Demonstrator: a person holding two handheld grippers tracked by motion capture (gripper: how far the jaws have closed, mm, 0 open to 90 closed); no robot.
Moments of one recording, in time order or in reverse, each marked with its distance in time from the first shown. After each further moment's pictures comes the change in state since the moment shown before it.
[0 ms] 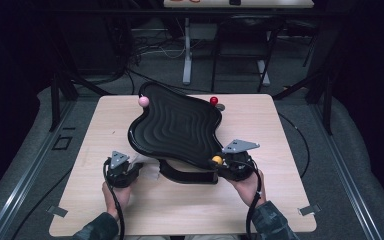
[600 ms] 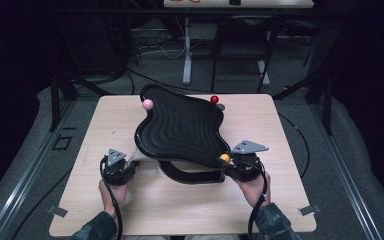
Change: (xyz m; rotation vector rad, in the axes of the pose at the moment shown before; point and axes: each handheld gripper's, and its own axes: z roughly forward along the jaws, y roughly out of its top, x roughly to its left) left arm 0.006 0.003 0.001 0.010 0.022 0.004; right arm -0.009 -0.010 -0.009 -0.028 -0.101 0.046
